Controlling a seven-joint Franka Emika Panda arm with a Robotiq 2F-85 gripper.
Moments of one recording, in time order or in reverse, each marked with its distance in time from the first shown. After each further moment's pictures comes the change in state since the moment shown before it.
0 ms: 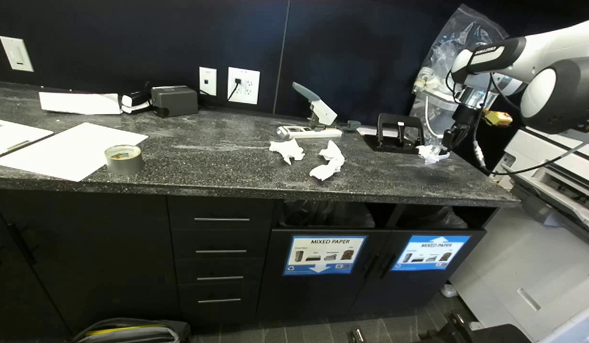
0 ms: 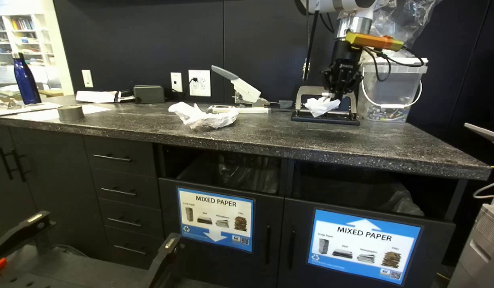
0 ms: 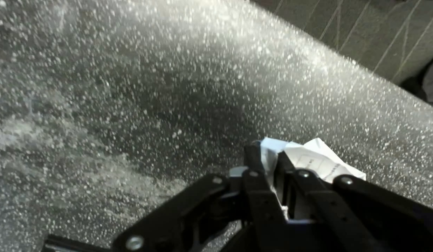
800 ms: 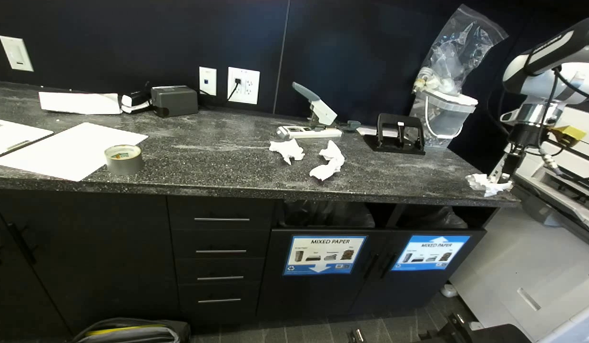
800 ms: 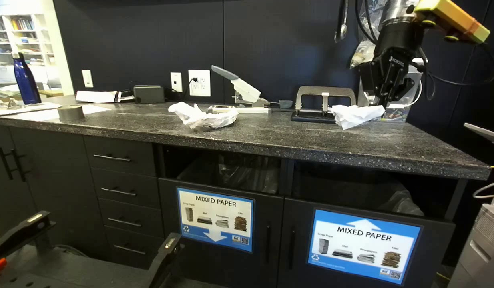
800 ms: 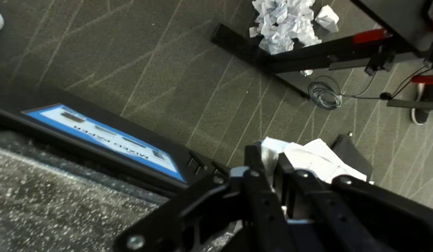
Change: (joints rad) arm -0.105 -0.344 -0.062 -0.555 -0.070 -0.082 -0.267
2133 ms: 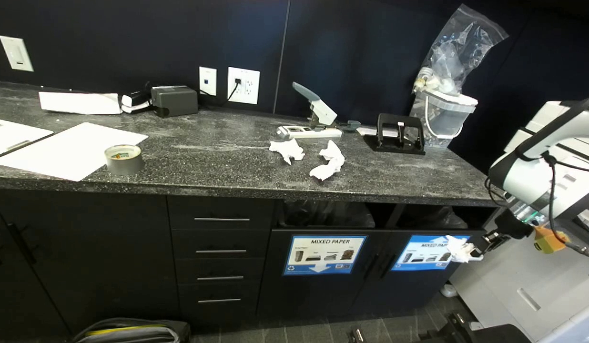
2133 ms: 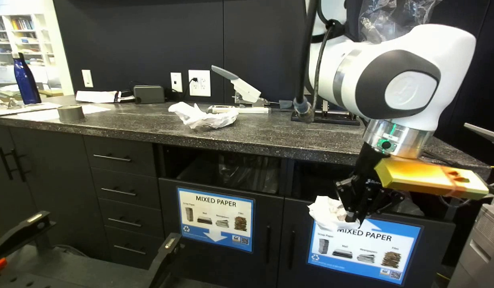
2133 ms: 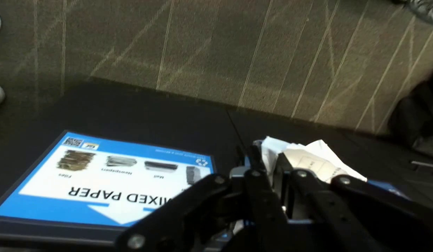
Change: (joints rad) arm -0.163 -0.044 0.119 -0.758 0.342 1.004 -0.123
